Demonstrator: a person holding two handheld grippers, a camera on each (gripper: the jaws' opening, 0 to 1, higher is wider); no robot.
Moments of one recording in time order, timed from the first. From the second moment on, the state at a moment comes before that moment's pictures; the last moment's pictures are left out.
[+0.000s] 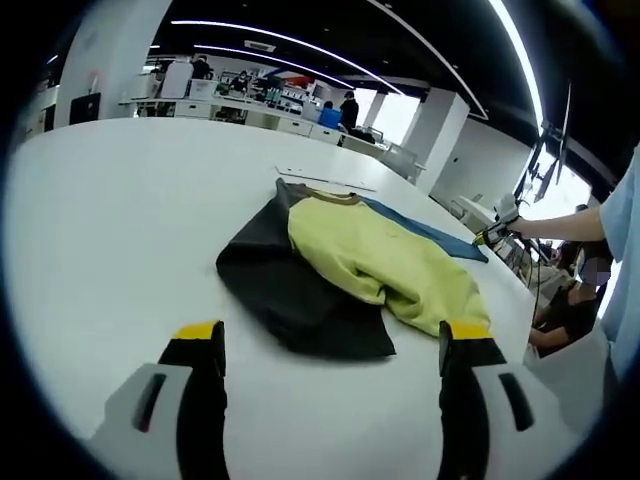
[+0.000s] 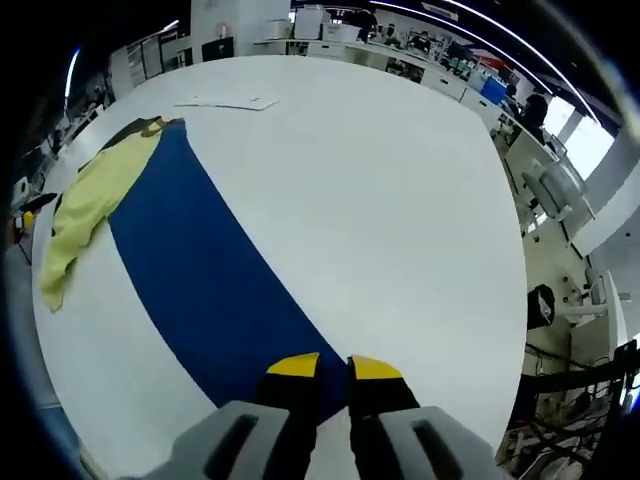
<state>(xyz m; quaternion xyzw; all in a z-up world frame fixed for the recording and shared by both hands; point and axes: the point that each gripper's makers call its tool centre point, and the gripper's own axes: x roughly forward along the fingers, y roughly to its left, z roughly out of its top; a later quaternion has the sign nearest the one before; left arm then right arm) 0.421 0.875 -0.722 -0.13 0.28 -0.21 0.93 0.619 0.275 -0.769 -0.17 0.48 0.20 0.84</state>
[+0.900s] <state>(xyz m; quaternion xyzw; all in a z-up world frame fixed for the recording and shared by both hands) 0.426 0.877 -0.708 -0.13 0.26 -0.22 0.93 0.589 0.281 -0.741 -0.11 0.44 0.20 0.87</state>
